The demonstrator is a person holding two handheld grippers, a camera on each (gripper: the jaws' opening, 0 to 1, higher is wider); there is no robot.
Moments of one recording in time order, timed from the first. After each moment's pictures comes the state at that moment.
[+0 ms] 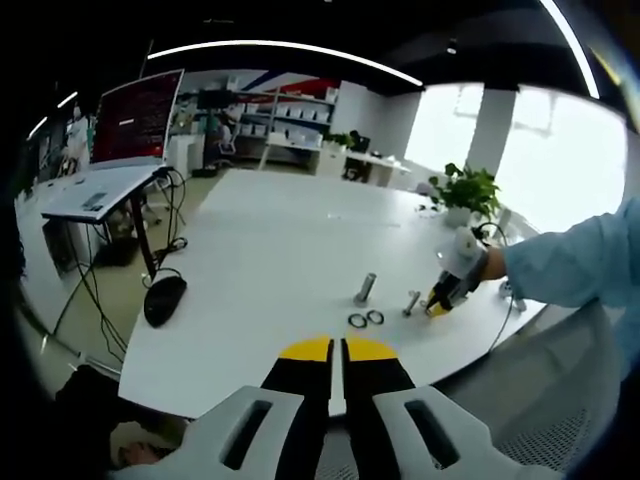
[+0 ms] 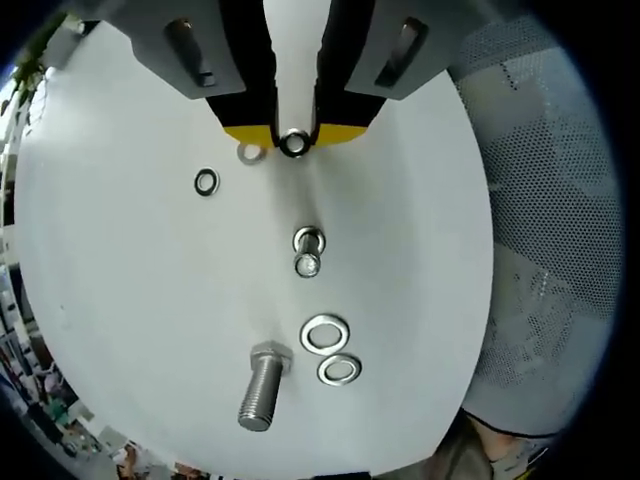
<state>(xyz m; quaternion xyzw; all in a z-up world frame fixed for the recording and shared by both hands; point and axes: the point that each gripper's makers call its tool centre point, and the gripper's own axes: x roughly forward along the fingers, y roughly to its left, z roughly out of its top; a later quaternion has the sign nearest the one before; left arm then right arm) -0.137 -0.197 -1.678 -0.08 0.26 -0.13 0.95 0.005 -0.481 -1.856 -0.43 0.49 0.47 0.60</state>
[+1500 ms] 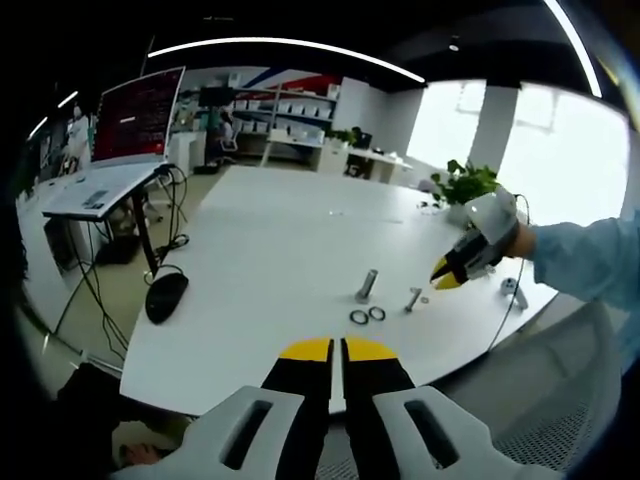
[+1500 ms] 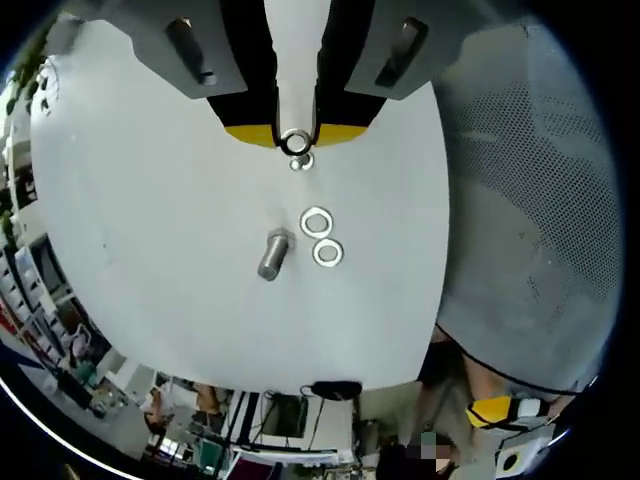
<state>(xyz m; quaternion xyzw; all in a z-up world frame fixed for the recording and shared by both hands) -0.138 -0.198 -1.678 -0.08 0.27 -0.13 0.95 0.004 -0.429 -1.769 -0.38 0.36 0.50 0.69</state>
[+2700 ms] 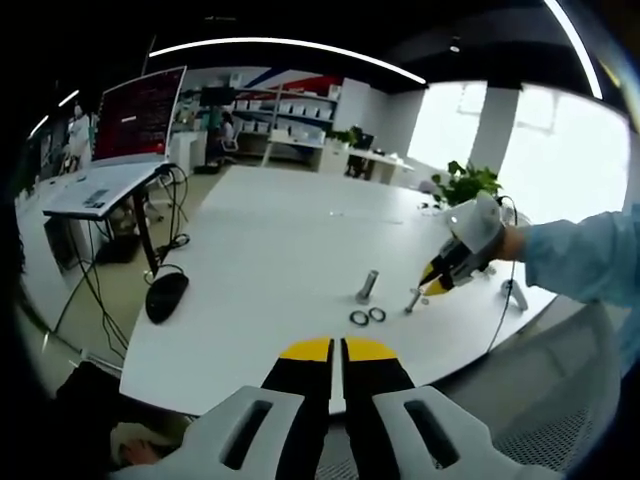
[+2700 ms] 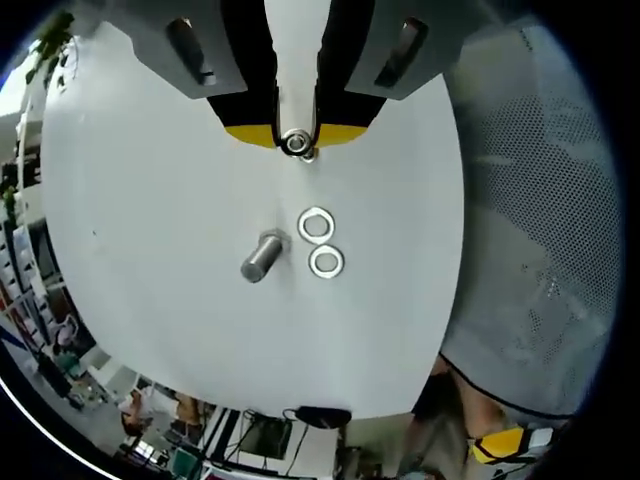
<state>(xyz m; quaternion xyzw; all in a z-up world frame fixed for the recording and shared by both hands) -0.138 -0.197 -1.680 -0.08 0.27 -0.13 0.95 0.008 -0.418 -1.793 -0.43 0.39 0.50 0.64</state>
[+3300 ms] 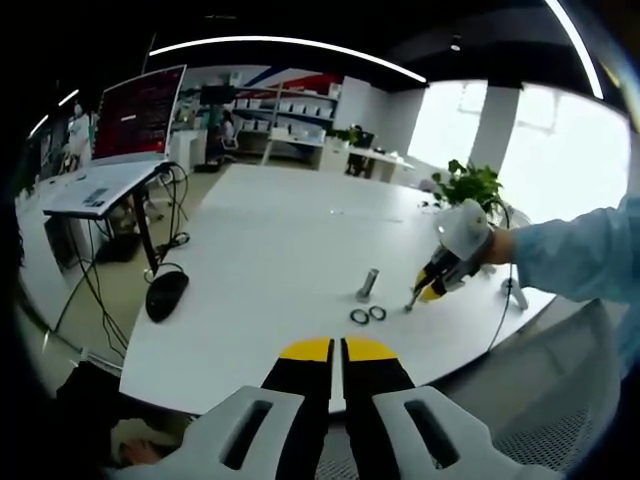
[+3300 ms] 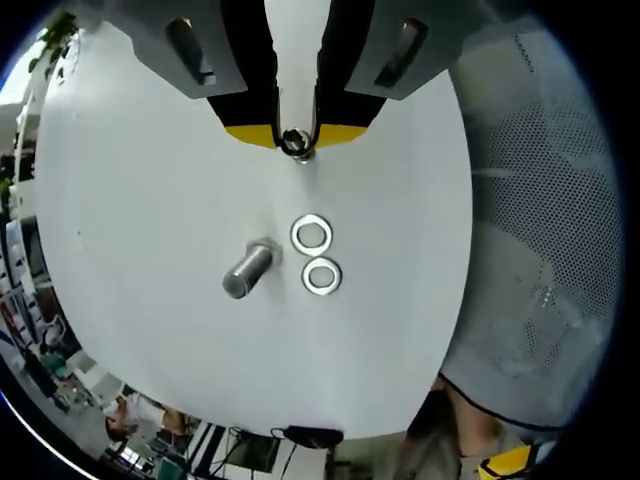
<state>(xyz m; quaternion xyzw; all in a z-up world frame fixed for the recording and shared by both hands) -0.139 -0.196 -1.681 -0.08 0.27 -0.13 0.95 0.010 -0.417 -1.817 -0.45 0.41 0.50 0.61</state>
